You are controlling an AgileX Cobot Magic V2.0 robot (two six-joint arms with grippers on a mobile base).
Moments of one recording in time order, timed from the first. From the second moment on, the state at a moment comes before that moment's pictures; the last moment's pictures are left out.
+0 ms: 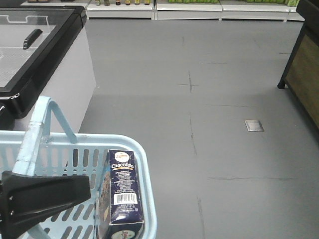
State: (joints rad) left arm -0.37 0.73 -0.68 -1.25 0.82 0.45; right arm -0.07 -0.01 0.03 0.03 0.10 0.06
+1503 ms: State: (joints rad) left arm -0.37 0.73 -0.68 -1.25 0.82 0.45; right arm -0.07 -0.01 0.03 0.03 0.10 0.06
